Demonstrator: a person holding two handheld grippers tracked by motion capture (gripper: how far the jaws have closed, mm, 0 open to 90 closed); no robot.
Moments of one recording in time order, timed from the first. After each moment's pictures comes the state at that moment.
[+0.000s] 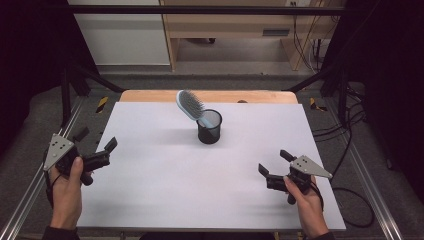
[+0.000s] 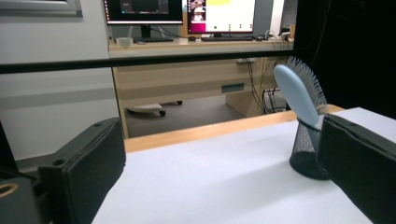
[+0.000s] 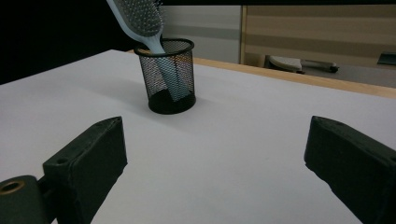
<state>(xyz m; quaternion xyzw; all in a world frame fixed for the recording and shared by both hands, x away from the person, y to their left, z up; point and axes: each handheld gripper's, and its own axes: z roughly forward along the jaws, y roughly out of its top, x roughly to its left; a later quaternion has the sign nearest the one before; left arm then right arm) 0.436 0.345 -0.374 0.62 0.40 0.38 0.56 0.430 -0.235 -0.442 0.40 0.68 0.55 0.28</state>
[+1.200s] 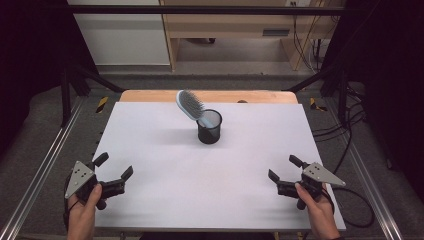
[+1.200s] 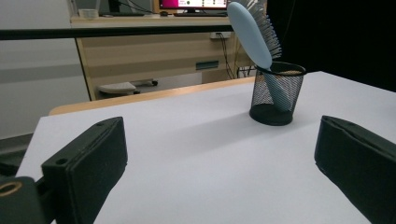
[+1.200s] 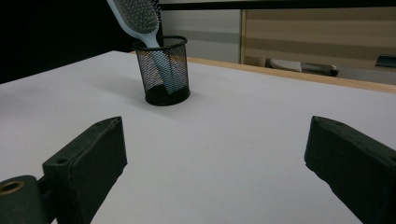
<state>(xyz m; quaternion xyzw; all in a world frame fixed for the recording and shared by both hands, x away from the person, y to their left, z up) 0.401 0.317 -0.432 0.65 0.38 0.33 0.56 0.415 -0.263 -0.453 0.39 0.67 0.56 0.28</state>
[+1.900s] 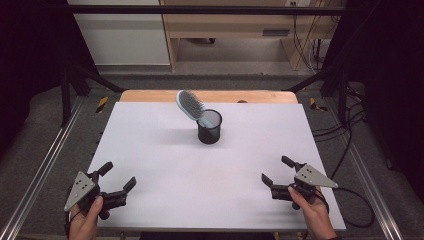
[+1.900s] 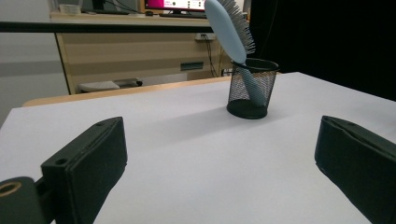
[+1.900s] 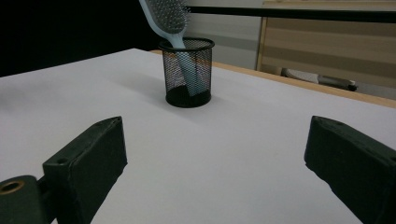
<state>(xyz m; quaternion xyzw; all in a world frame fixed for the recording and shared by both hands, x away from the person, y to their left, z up) 0.382 0.313 -0.443 0.65 0.38 0.31 0.58 0.413 -0.246 -0.455 0.34 0.69 0.57 0.28</state>
